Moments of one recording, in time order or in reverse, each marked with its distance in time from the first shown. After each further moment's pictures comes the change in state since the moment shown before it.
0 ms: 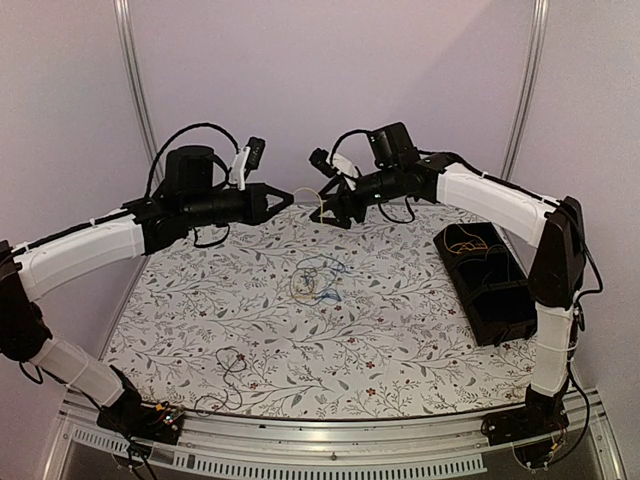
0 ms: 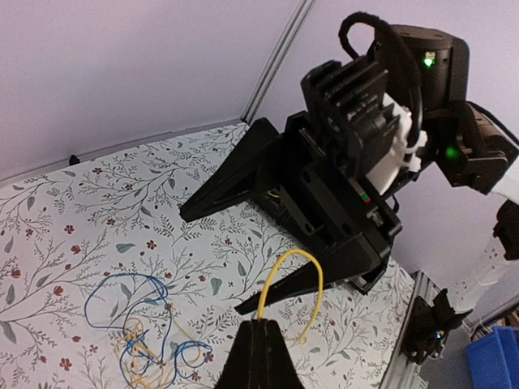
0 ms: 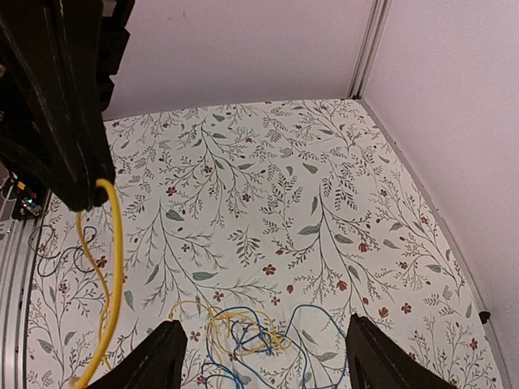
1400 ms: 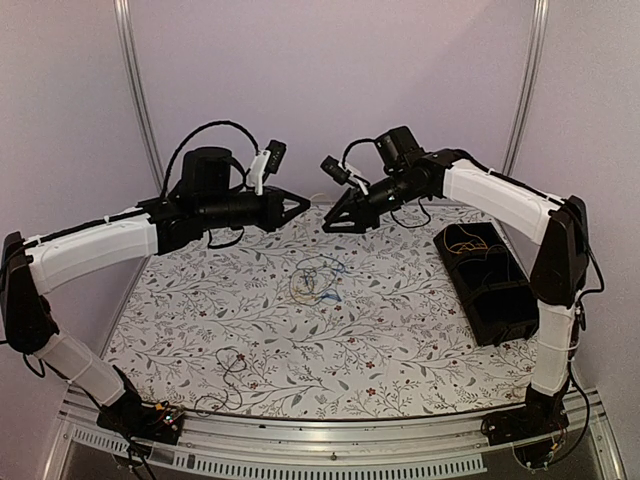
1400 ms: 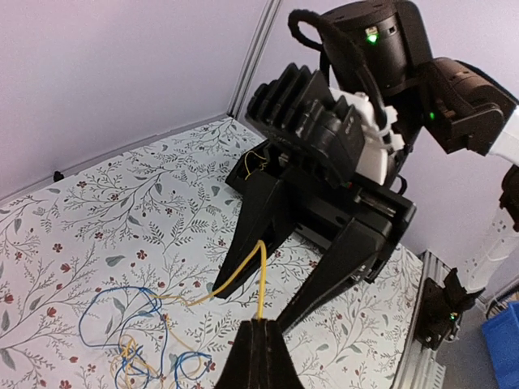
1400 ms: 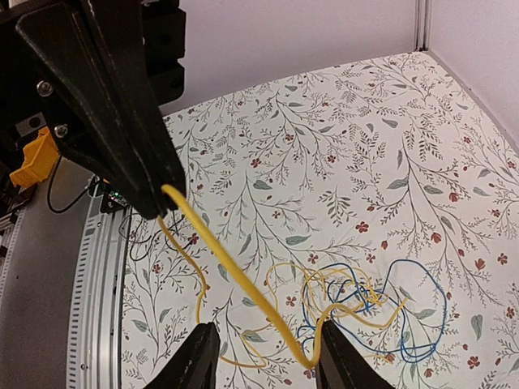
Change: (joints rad) left arm -0.067 0.064 0.041 0.013 -0.010 0.097; right arm -0.042 -0.009 0.014 -0.221 -0.248 0.085
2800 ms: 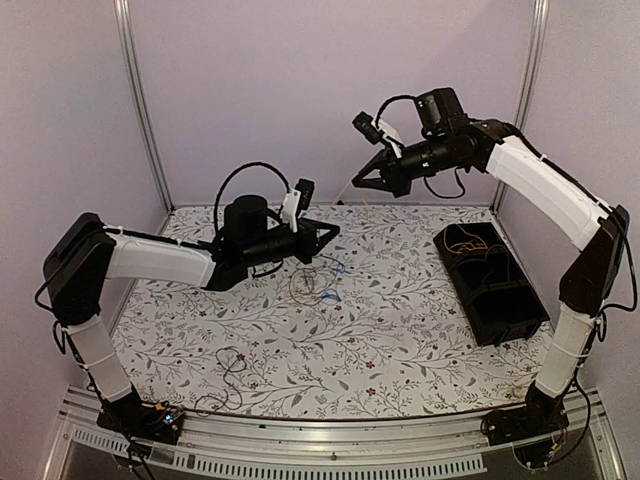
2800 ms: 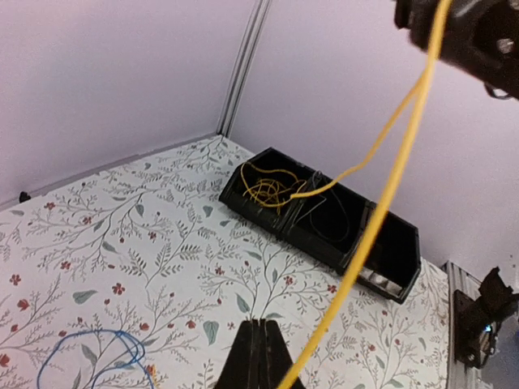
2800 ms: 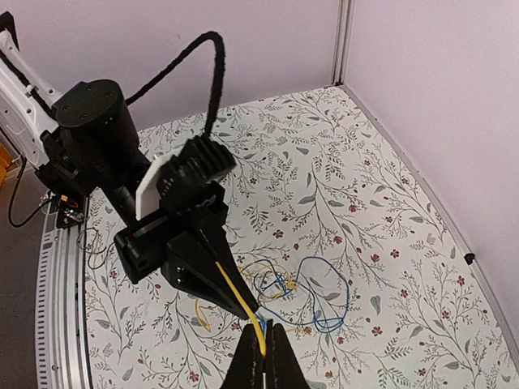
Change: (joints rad) left arm -0.048 0.301 -0.153 0.561 -0.060 -0.008; right arm -0.056 -0.179 0.054 -0.071 0.177 -0.040
